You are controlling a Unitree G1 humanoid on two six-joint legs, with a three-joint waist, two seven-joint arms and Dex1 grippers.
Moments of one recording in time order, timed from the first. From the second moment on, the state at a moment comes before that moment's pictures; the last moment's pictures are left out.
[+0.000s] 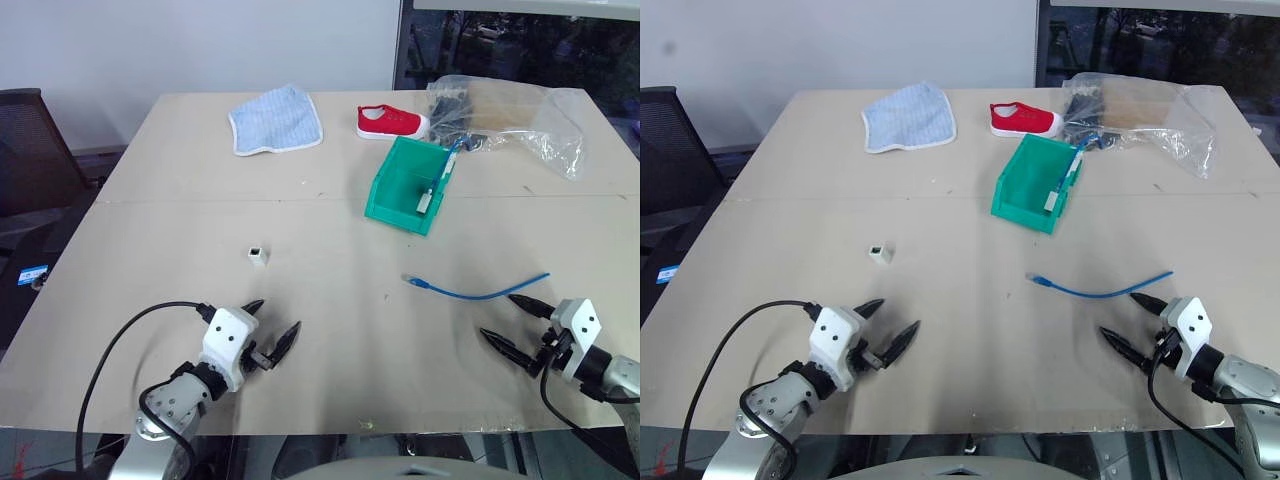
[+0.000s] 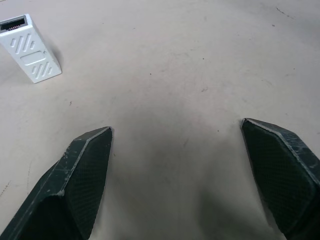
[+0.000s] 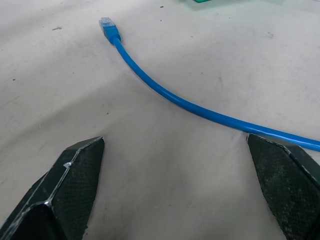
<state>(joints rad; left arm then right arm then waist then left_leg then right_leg) 0.42 0.47 0.06 -0.42 -0.19 0.14 -0.53 0.29 -0.61 -0.22 -0.11 0.40 0.00 0.91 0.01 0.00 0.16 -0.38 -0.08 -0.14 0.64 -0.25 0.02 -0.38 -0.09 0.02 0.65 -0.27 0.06</state>
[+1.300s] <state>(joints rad) 0.05 0.73 -0.03 -0.56 -0.39 0.41 -0.89 -0.15 -0.60 0.08 -0.08 0.33 0.19 0.98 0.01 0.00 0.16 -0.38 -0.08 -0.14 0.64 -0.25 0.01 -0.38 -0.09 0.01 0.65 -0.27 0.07</state>
